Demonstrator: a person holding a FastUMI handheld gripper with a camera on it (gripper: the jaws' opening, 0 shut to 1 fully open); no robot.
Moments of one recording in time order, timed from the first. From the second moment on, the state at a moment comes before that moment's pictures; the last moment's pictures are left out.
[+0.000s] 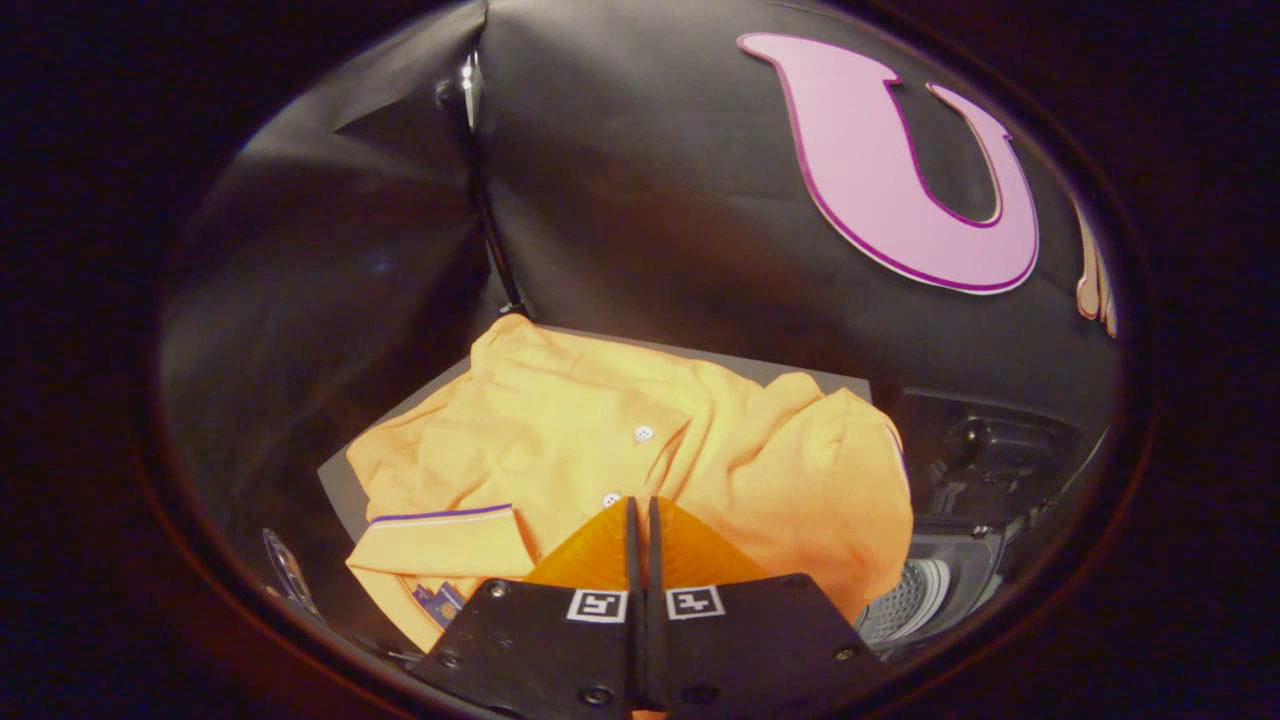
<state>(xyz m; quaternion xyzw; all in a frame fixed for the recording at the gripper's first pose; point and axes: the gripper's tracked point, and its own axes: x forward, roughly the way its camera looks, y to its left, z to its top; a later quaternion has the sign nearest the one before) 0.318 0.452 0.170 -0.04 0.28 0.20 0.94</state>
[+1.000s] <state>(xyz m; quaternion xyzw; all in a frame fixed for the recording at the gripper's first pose) 0.320 0.419 0.155 -0.01 0.27 -0.02 0.96</state>
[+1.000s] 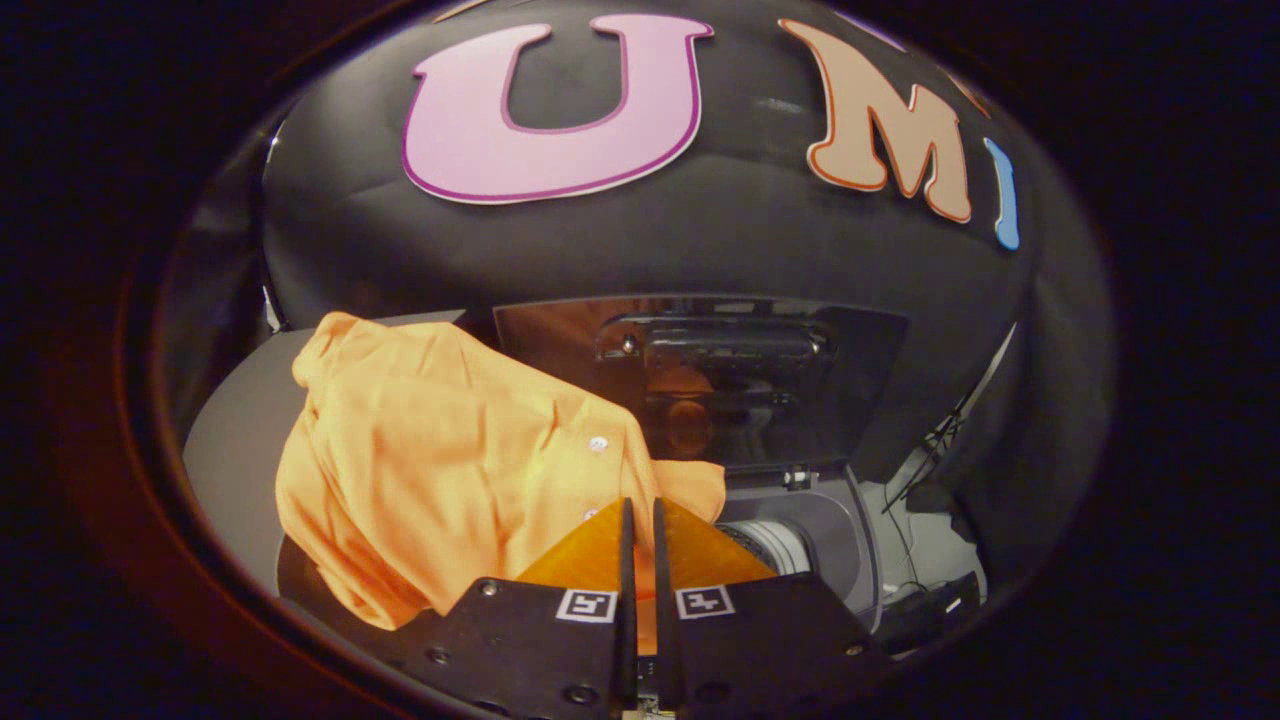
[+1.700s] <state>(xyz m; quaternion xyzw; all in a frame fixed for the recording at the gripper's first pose) 0.321 0.417 0.150 -0.02 0.27 -0.02 0.96</state>
